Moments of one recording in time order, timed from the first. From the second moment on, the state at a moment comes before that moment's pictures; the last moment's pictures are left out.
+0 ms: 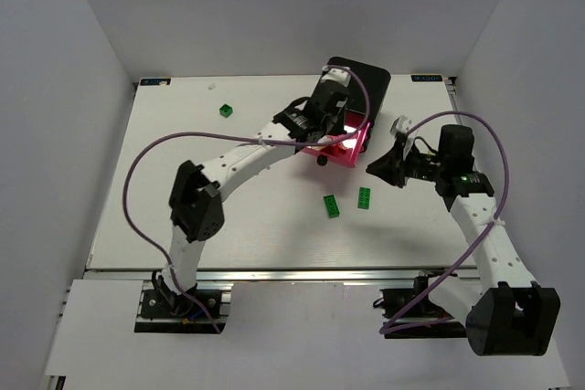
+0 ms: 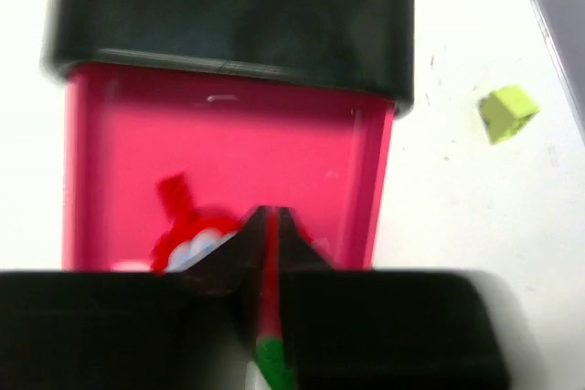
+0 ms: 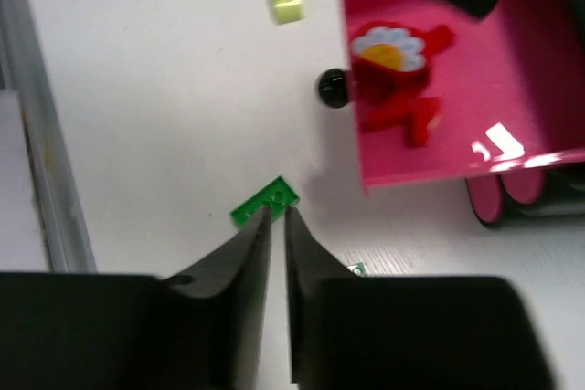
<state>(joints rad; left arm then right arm) -0.85 2.08 1.99 -0.47 -0.31 -0.44 0.05 1.03 0.83 -0.34 -1.01 -0.44</state>
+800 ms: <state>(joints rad) -0.81 0.90 0.84 -0.39 -0.52 -0.31 0.63 1.36 0.89 -0.23 -0.03 -0.59</state>
